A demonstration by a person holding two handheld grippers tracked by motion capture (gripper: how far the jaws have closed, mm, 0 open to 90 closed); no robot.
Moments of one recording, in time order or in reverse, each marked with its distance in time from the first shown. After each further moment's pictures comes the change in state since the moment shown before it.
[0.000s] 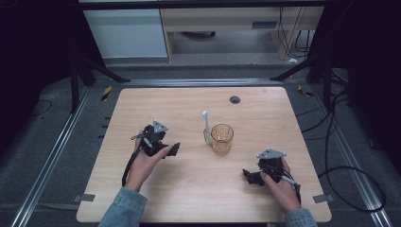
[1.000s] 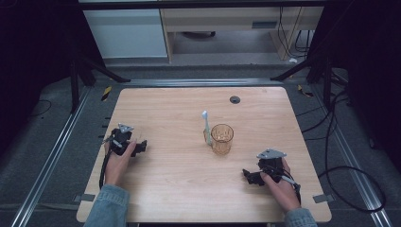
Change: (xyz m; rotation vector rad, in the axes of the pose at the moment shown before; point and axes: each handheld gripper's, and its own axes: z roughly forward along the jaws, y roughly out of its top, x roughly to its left) left arm 0.101 -0.067 0.016 0.016 0.175 -0.171; right arm 0.000 0.000 0.000 0.000 0.001 0.001
